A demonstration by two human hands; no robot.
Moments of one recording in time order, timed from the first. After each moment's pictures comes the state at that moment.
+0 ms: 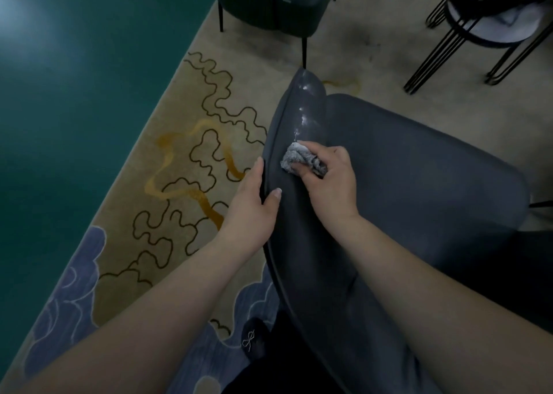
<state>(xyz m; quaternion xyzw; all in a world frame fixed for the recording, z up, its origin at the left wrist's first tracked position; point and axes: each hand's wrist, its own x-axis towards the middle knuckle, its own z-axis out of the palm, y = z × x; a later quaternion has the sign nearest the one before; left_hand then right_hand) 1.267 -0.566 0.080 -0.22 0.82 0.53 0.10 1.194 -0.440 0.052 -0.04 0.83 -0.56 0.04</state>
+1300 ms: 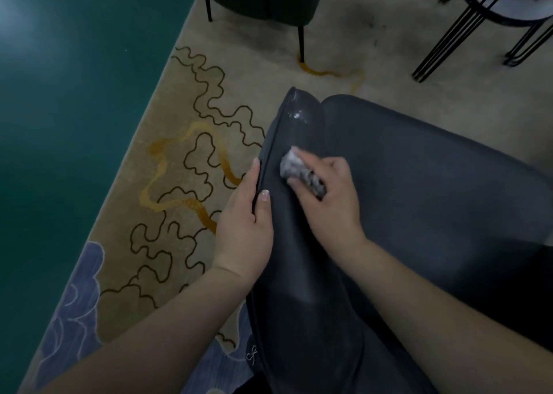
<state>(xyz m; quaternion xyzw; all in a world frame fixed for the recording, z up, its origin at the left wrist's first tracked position) 1.203 -0.566 0.056 -0.23 0.84 0.50 0.02 1.137 -0.440 0.037 -0.08 0.84 -0.54 0.05</state>
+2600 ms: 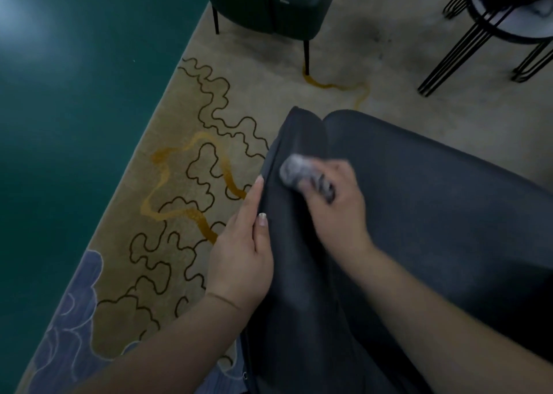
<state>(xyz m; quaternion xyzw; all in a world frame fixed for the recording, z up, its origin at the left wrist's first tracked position) 1.200 -0.565 0.056 -0.19 0.88 0.43 0.01 1.106 -0.440 0.032 -0.09 0.82 -0.56 0.01</state>
